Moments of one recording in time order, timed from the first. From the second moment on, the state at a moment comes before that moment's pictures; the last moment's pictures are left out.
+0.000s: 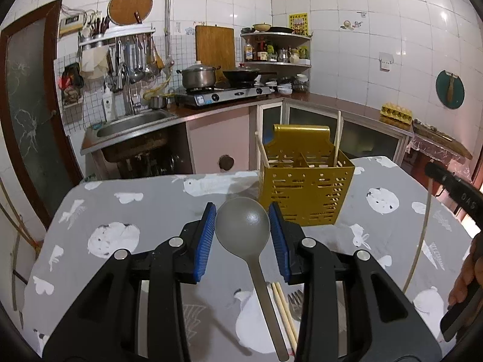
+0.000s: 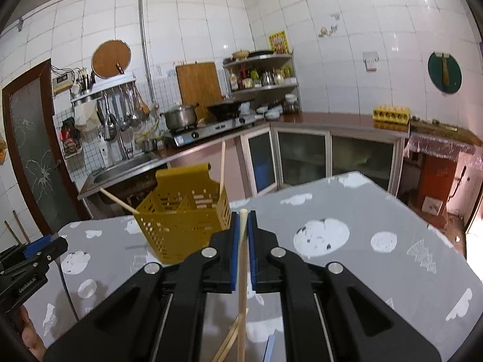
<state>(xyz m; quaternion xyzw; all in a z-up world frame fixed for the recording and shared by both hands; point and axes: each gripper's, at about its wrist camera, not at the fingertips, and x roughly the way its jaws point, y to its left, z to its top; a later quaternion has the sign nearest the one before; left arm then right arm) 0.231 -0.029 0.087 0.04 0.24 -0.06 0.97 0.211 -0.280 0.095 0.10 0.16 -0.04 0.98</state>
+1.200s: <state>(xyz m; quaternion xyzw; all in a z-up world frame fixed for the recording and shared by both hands) 0.378 -0.106 0.152 0.07 0.03 -0.08 0.99 0.328 -0.263 0.203 0.08 -0.04 -0.02 1.00</state>
